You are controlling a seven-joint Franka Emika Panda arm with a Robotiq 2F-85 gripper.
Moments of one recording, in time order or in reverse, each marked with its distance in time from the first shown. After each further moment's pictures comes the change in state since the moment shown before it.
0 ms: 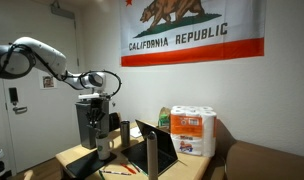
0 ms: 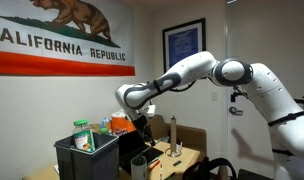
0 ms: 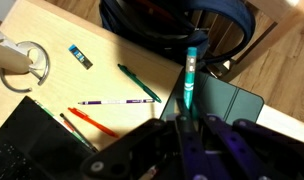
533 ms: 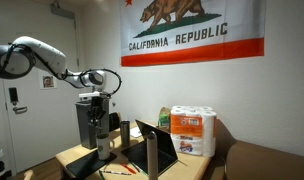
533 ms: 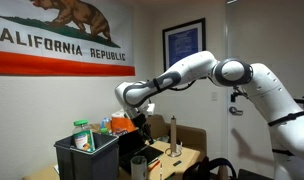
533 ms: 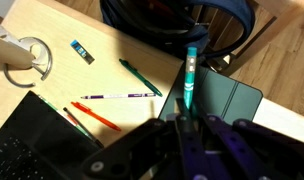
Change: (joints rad) arm 0.000 0.000 0.000 0.026 0.002 0.000 0.000
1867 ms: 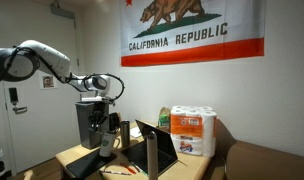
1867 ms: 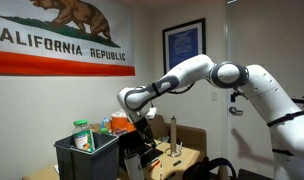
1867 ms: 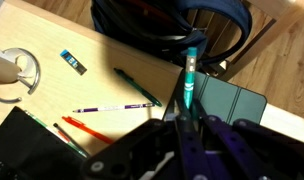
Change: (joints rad) arm -0.030 0.037 -0.008 -0.008 0.033 -0.001 0.000
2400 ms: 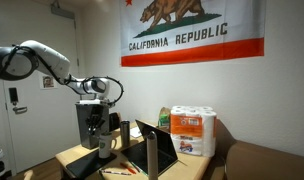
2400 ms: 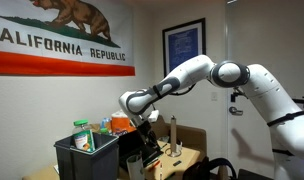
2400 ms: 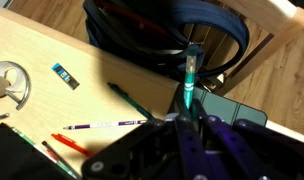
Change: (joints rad) arm -0.003 -0.015 -0.001 -0.068 0.008 0.000 0.000
